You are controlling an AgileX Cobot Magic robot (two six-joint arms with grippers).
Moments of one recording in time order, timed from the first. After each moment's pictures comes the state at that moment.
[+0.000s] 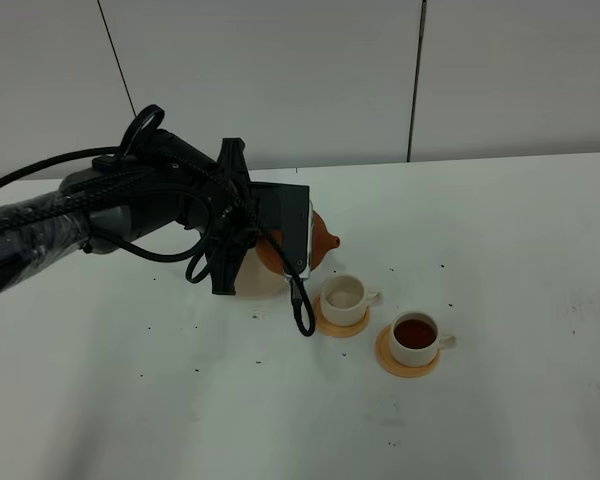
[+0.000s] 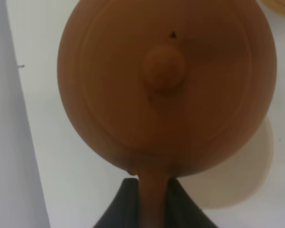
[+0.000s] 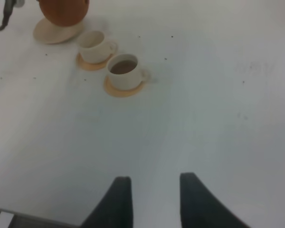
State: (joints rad) left arm -0.47 2.08 -1.54 0.36 0.47 1.03; right arm 0.01 -0.01 -0.49 0.38 1.10 -0.26
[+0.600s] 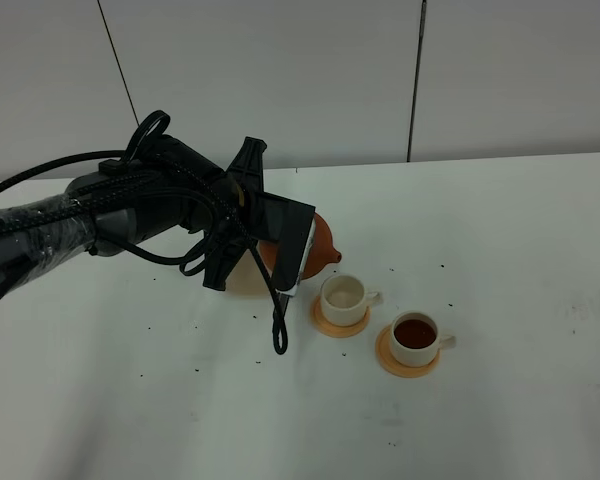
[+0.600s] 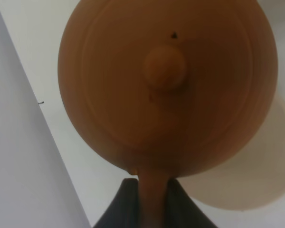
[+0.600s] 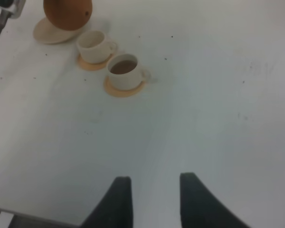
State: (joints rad) left arm -0.47 2.09 -1.54 0.36 0.41 1.26; right arm 0.01 -0.01 -0.49 0.38 1.10 -0.26
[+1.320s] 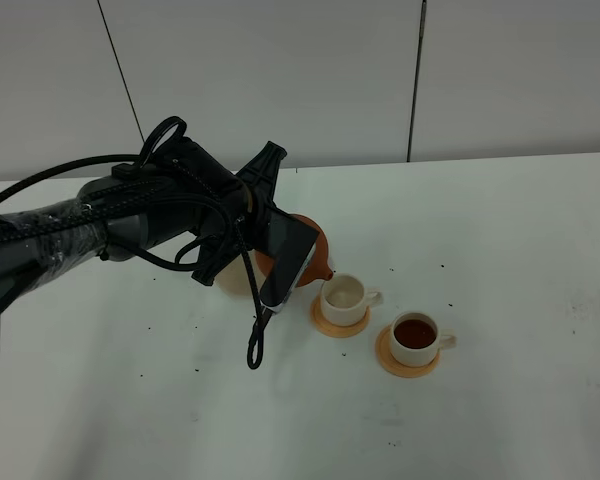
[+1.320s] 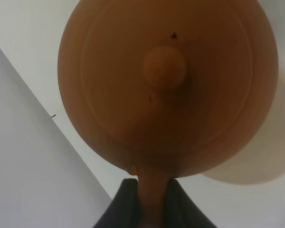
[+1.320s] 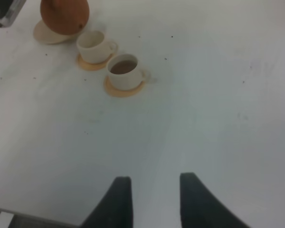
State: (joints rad) left arm -0.50 2.09 -1.54 0.50 0.43 1.36; right arm 0.01 -0.01 -0.49 0.38 1.10 -0.26
